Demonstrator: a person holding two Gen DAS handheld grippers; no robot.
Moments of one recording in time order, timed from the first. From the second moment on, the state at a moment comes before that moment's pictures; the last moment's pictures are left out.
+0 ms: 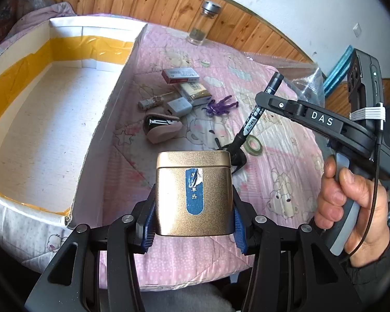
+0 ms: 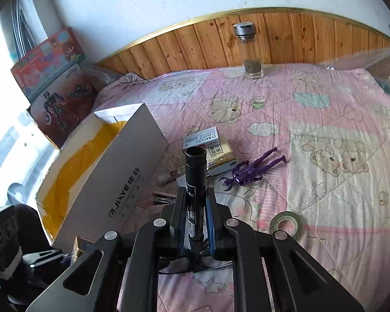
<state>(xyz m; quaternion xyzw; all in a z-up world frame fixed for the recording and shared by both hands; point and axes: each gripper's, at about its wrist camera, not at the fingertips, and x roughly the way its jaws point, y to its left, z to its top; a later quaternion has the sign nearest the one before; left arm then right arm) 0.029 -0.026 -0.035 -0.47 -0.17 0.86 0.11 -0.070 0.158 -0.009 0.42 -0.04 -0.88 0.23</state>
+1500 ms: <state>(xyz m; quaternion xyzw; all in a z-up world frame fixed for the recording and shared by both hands) 0.051 -0.118 0.036 -0.38 -0.23 0.89 0.08 -0.007 0.033 0.055 0.37 0.08 -0.90 0.23</state>
